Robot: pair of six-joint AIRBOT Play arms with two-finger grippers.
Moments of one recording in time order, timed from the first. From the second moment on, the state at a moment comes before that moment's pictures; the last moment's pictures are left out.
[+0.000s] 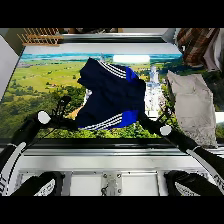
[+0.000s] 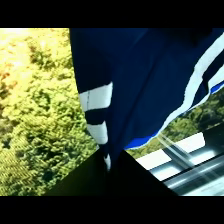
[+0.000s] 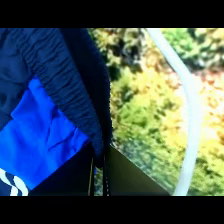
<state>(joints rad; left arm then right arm) -0.09 -1.09 0.65 1.18 -0.91 -1.14 0.33 -1.19 0.43 -0.61 0.13 1.79</state>
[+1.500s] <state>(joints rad) 0.01 -1.03 1.77 0.94 -1.09 -1.44 0.06 -0.75 1.35 -1.00 1.27 2.05</state>
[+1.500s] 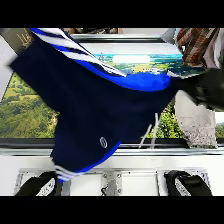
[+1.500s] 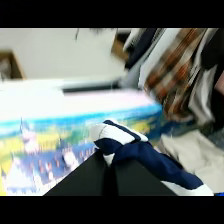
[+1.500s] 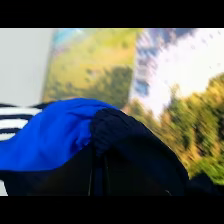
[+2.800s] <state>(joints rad) 0.01 -1.16 1.15 1.04 -1.15 -1.51 0.24 -1.06 1.13 -1.36 1.33 1.91</state>
